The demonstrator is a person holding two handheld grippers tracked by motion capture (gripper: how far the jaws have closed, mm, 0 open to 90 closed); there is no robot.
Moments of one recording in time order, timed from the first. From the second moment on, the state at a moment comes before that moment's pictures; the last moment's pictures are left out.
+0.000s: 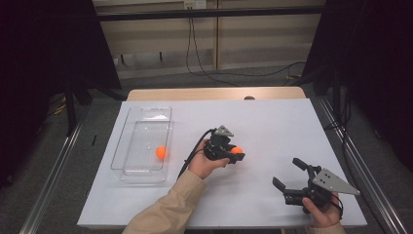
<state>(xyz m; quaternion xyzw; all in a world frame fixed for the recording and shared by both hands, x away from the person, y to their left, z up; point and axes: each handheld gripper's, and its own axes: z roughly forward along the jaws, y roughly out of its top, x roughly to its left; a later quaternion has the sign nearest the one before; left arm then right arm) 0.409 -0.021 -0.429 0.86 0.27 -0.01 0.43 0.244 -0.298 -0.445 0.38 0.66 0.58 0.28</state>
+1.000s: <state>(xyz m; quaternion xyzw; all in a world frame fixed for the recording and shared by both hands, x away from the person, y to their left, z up) 0.414 -0.004 -0.420 0.85 0.30 -0.02 0.43 0.244 -0.298 -0.445 0.38 0.66 0.58 0.28</state>
